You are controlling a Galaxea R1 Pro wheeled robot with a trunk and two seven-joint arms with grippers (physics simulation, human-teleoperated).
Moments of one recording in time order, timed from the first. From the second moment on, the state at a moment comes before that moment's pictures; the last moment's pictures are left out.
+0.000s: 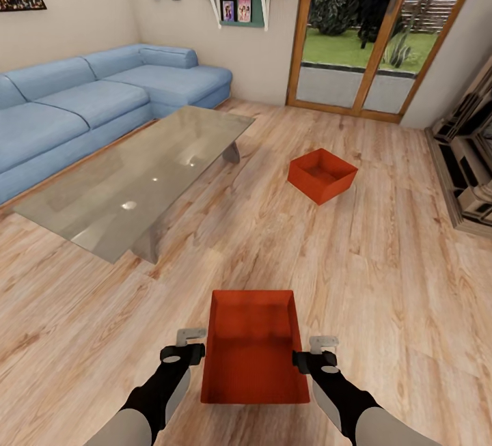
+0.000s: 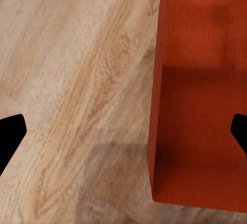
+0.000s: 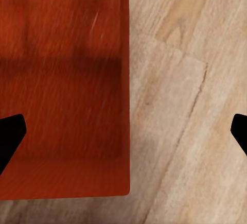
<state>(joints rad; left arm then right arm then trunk) -0.58 -0.14 0.00 -0.46 -0.01 0.15 0.25 -0.61 0.05 0.30 -0.31 -0.25 0.02 -0.20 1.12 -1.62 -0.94</state>
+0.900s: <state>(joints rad) -0.58 -0.15 0.00 -0.46 -0.01 0.14 0.22 -0.61 0.05 0.30 -0.31 -0.24 0.02 -0.19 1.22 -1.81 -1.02</state>
